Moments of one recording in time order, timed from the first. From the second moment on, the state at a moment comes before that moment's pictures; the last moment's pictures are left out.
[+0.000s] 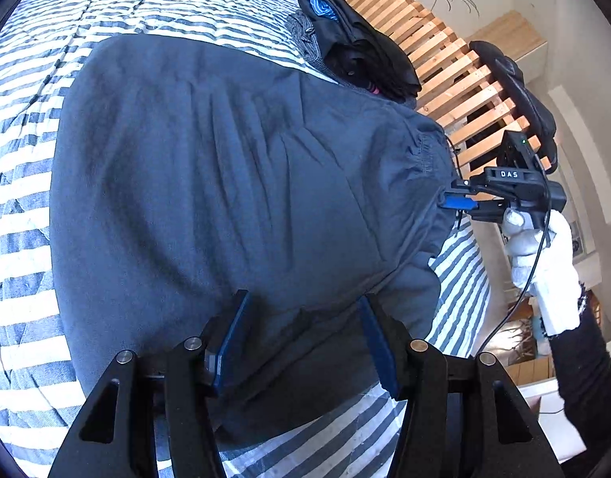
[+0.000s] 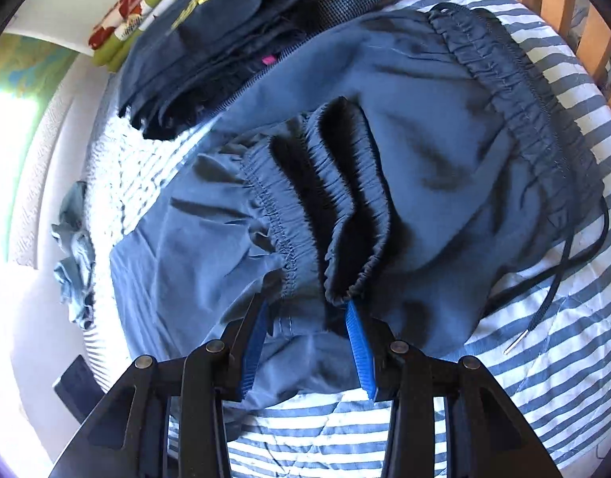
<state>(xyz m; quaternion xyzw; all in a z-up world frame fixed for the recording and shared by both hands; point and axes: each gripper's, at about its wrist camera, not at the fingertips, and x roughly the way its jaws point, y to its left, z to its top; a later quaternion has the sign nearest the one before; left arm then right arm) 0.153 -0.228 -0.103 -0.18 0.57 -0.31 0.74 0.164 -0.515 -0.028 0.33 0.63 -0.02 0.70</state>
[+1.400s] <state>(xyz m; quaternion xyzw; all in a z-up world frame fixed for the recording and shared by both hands) 0.153 -0.249 -0.068 -0.16 0.54 -0.36 0.74 0.232 -0.536 -0.007 0.18 0.57 -0.11 0.79</state>
